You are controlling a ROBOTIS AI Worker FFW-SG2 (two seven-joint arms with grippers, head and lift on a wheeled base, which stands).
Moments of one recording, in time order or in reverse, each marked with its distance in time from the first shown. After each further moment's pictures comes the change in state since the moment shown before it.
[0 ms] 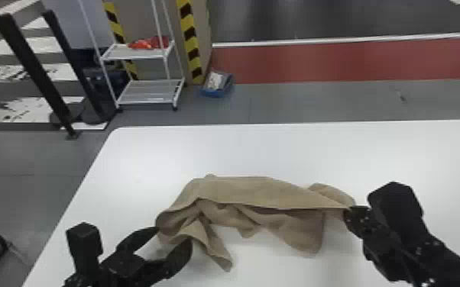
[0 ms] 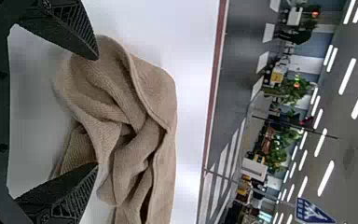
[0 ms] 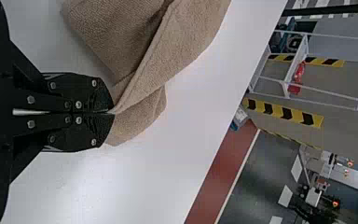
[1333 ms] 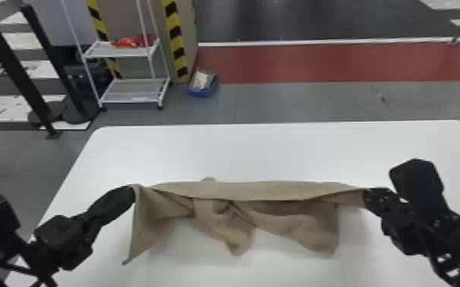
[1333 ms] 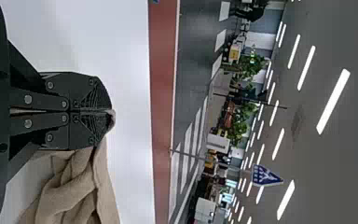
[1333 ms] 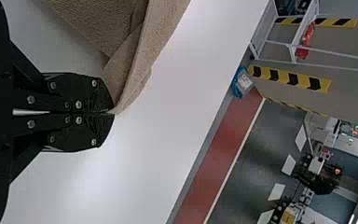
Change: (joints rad) left arm -0.133 0.000 0.207 -0.041 0.039 -0.014 -0.275; right arm -0.075 -0.005 -0.143 0.025 0.017 0.014 0.037
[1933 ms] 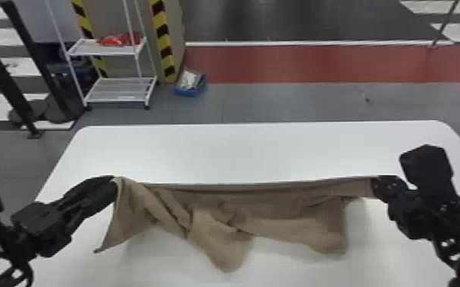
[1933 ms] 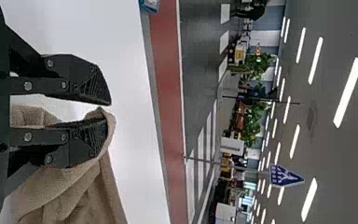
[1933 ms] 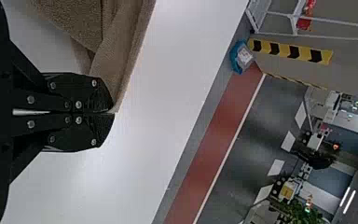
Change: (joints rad) left arm -0.101 0.000 0.008 0.044 -0.162 0.015 -0.046; right arm -0.039 0.002 -0.077 0.008 0.003 -0.001 0.006
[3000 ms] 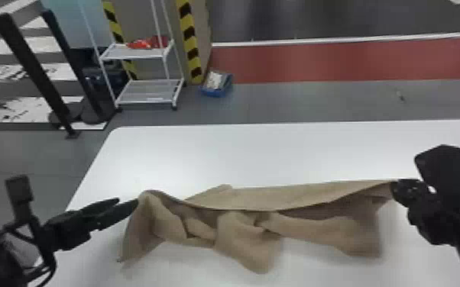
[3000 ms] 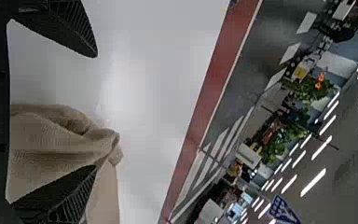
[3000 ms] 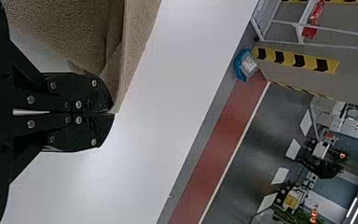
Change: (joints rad) left arm -0.240 0.045 0.160 0.223 -0.094 0.425 -0.304; right arm -0.027 0.023 0.072 0.025 0.058 0.038 0.001
